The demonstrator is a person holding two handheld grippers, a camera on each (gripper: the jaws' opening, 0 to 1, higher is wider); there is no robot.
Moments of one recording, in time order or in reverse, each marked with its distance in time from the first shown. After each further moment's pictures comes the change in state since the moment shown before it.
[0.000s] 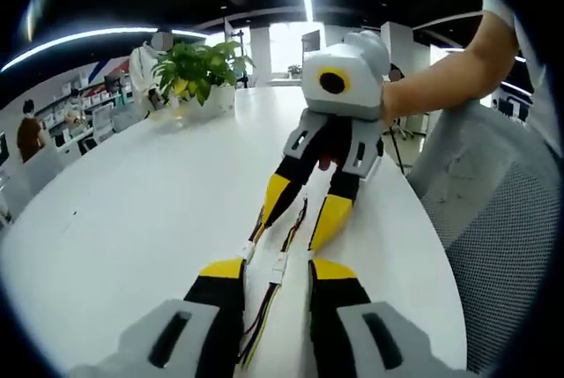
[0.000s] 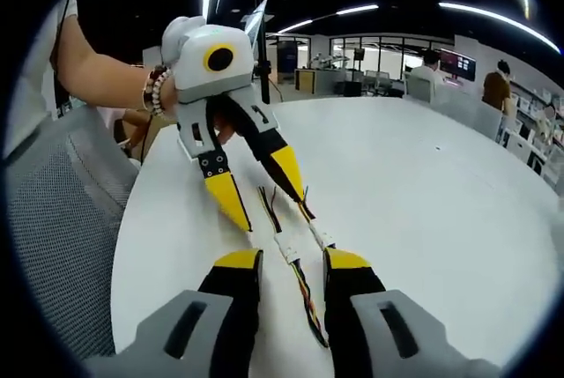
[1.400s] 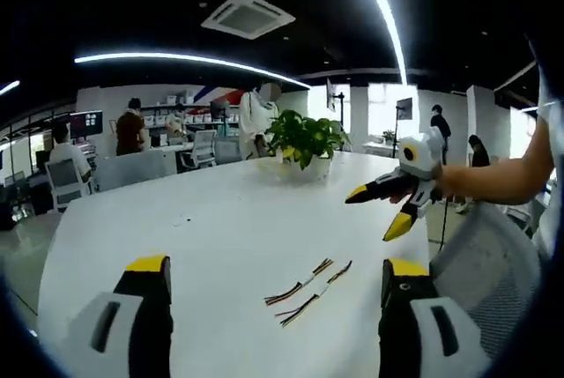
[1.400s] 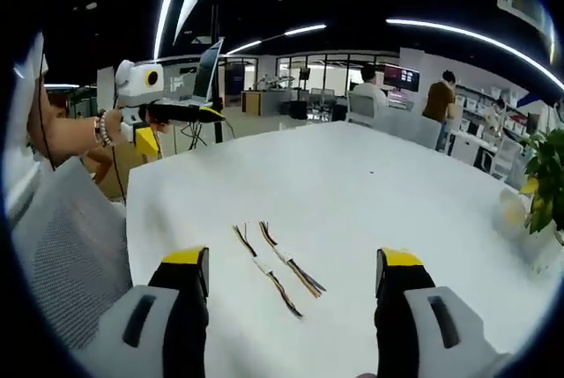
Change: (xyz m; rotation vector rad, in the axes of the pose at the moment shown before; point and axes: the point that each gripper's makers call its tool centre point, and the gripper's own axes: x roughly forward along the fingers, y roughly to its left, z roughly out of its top) left arm -0.170 0.013 0.049 -0.206 -0.269 0.487; right arm -0.097 -0.008 0.053 0.091 -0.136 -0.282
